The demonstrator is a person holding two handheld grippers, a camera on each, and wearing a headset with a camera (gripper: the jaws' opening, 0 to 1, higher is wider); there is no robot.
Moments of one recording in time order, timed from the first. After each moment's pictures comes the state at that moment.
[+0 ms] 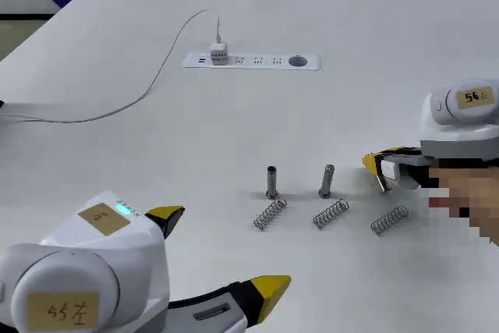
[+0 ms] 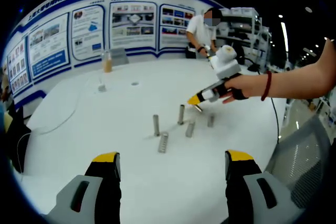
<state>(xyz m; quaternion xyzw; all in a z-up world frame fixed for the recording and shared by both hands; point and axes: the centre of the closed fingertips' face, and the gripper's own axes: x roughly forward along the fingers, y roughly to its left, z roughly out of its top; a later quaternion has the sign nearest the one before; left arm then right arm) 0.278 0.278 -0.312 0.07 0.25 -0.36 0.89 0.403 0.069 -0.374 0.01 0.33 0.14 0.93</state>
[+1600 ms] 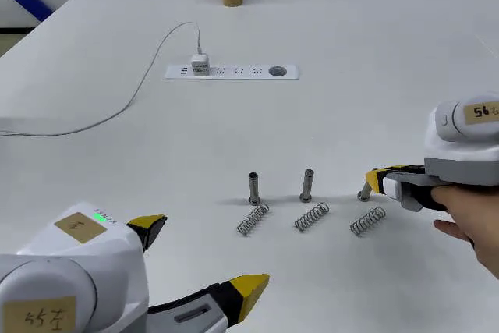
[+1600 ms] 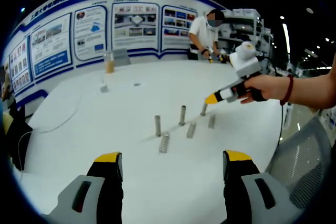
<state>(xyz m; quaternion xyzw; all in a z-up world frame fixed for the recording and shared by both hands) 0.278 0.281 -0.310 0.07 0.24 -0.36 0.90 0.361 0.059 -0.355 0.03 0.34 0.08 0.94</state>
